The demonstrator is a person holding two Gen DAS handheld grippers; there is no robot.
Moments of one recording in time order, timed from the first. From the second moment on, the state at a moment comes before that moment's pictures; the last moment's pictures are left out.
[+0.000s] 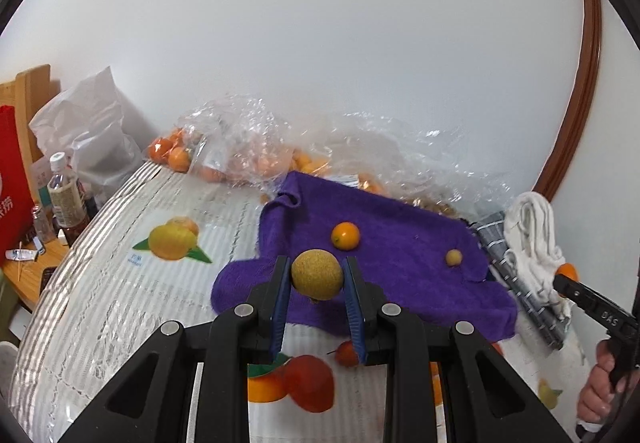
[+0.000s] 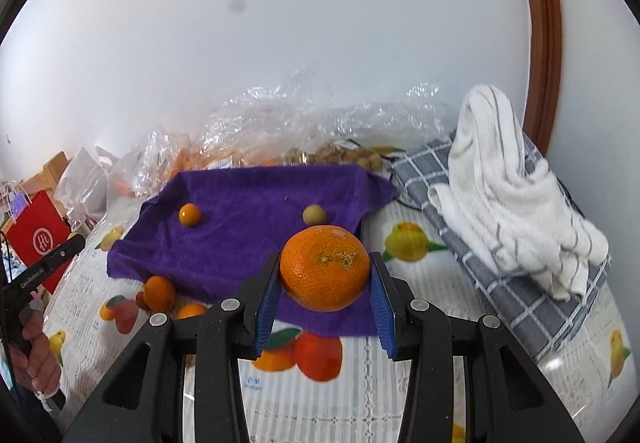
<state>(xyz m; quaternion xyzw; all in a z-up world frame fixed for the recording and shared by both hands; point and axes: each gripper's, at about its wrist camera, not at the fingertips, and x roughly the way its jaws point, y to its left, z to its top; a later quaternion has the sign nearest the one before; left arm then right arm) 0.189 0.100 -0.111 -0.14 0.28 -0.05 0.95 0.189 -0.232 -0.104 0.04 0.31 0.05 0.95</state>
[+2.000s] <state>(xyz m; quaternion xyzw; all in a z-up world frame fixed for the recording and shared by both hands) 0.294 0.062 -0.175 -0.10 0.35 -0.04 0.93 0.299 -0.200 -0.194 0.00 0.40 0.07 0.92</state>
